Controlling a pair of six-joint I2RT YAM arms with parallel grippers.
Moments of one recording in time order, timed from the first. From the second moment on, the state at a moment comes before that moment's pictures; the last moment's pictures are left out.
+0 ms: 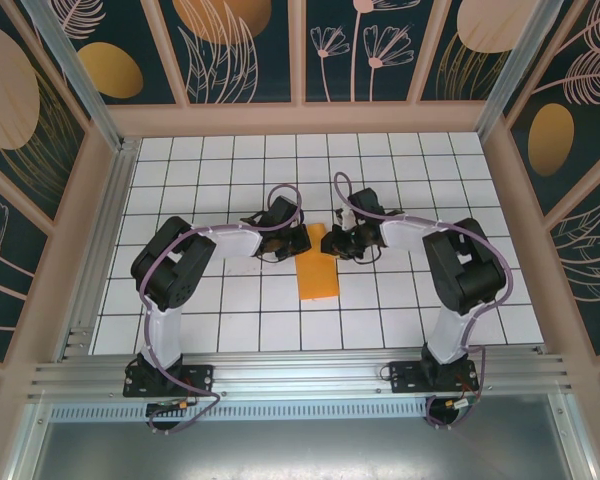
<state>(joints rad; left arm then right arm) -0.66 2.00 1.15 -0.10 0.21 -0.91 0.45 1.82 0.99 -0.27 -0.57 0.57</state>
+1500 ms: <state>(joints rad) -0.66 1.86 0.96 -0.12 0.32 -0.87 0.52 1.78 0.88 -0.04 -0.52 0.86</state>
